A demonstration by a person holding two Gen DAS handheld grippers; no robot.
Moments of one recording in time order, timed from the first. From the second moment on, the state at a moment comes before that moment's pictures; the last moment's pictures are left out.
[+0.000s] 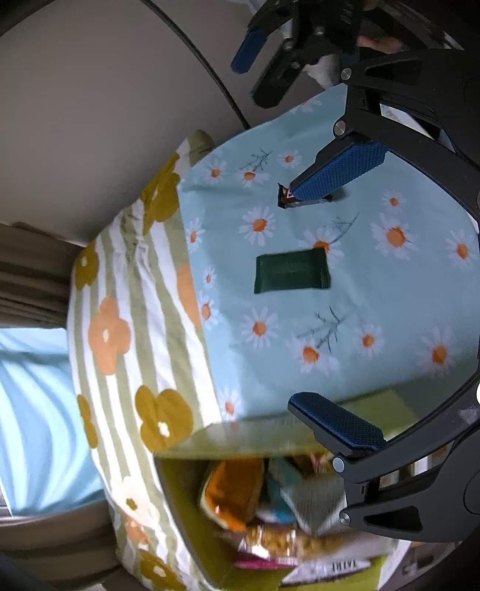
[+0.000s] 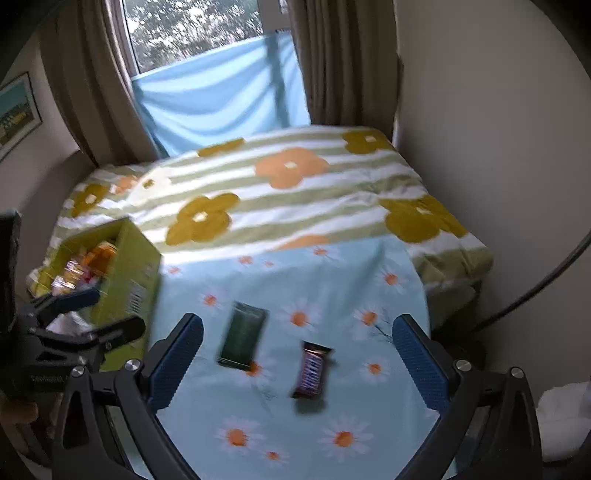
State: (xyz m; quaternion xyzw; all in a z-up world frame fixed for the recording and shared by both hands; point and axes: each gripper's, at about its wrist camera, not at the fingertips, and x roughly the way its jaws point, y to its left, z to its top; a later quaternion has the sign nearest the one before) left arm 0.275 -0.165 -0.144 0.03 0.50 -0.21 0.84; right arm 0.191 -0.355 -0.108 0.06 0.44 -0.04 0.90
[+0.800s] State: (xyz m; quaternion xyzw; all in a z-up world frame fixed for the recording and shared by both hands) left arm 0.331 -0.246 -0.291 0.11 0.63 -0.18 0.75; right arm 0.197 -0.366 -0.238 0.10 0.51 -0.06 0.85
